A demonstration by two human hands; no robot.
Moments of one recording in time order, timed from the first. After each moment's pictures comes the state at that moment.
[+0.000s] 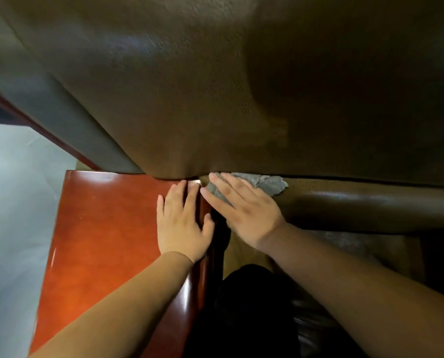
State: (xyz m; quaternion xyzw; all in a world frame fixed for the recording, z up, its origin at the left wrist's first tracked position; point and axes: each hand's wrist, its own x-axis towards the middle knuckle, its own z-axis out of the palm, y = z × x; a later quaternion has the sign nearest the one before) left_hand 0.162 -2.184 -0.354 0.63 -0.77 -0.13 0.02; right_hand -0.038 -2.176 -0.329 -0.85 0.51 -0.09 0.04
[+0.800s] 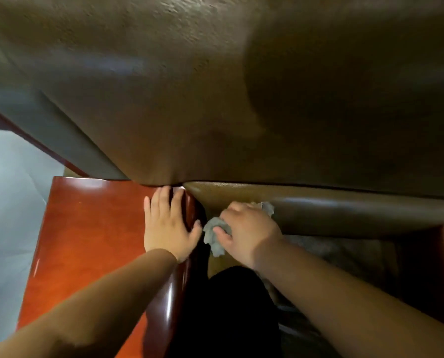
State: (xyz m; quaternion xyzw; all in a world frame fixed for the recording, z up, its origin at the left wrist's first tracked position) left_hand 0.151 -2.185 -0.367 0.61 -0.78 -0.08 0.00; right_hand -0.066 -2.150 -0.294 -0.72 0.62 -0.02 0.31
